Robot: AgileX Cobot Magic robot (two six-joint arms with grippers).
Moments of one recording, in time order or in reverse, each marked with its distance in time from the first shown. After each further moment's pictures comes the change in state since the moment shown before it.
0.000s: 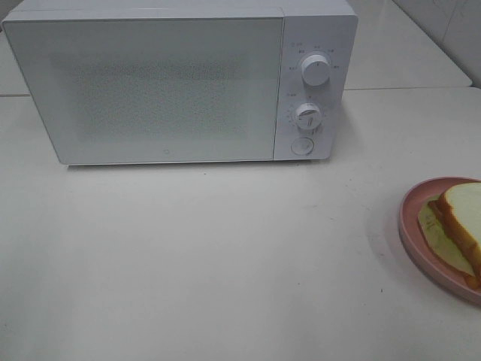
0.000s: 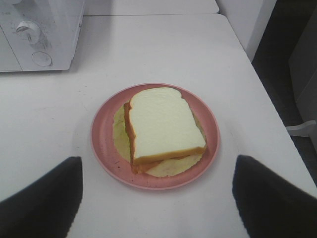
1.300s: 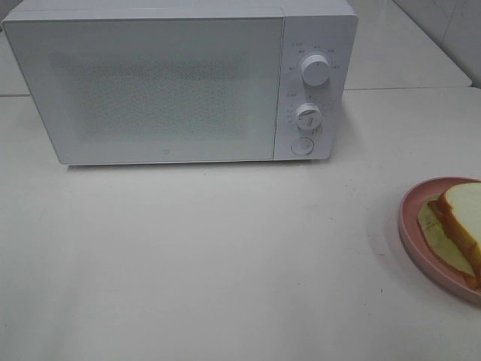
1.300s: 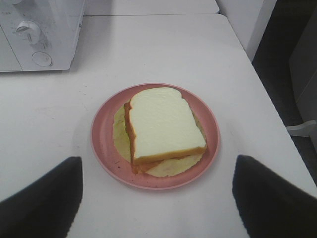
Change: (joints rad) left arm 0.105 -0.290 0.005 -0.111 -0.022 -0.007; right arm 0.000 0.000 0.000 0.000 0.000 0.000
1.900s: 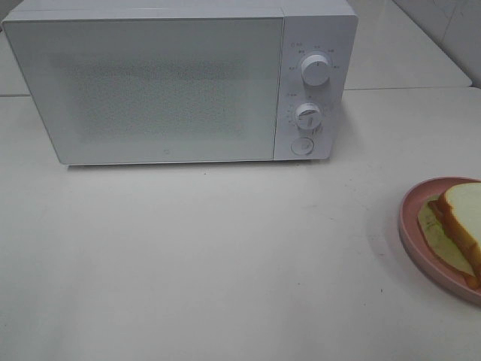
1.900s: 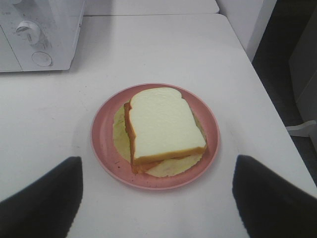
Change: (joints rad) left arm 0.000 0.000 0.000 0.000 0.000 0.000; right arm 0.000 0.000 0.000 0.000 0.000 0.000
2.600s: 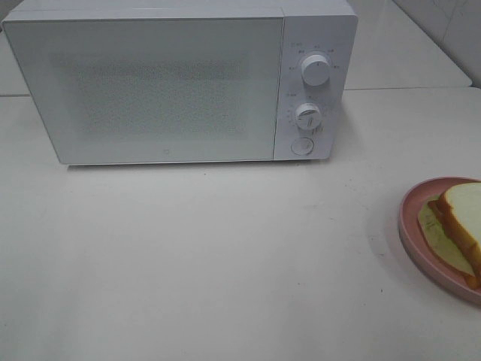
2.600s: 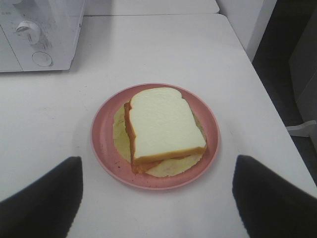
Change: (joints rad) left arm 0.000 0.000 0.000 0.000 0.000 0.000; right arm 0.000 0.000 0.000 0.001 0.000 0.000
